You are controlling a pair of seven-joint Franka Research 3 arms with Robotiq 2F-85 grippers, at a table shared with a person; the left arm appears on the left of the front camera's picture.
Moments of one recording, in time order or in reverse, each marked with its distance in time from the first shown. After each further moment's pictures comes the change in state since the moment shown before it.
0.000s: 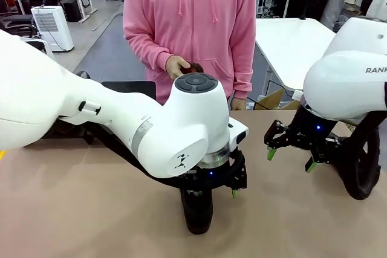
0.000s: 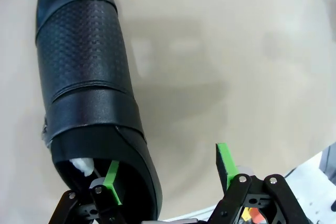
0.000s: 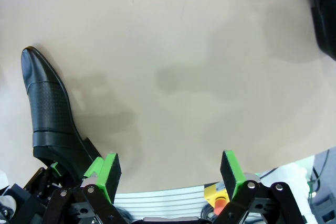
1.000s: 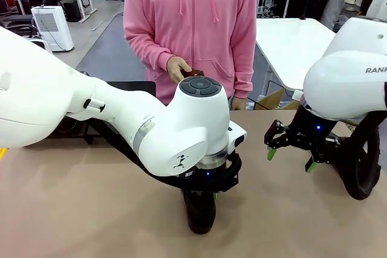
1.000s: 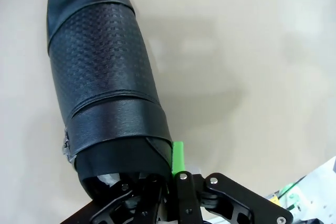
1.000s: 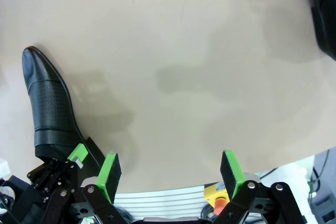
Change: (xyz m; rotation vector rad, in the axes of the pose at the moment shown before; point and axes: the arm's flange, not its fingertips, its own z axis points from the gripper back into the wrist) left arm 0.006 0.007 -0.007 0.055 -0.005 -0.033; right arm 0.000 0.000 0.000 0.000 0.000 0.000
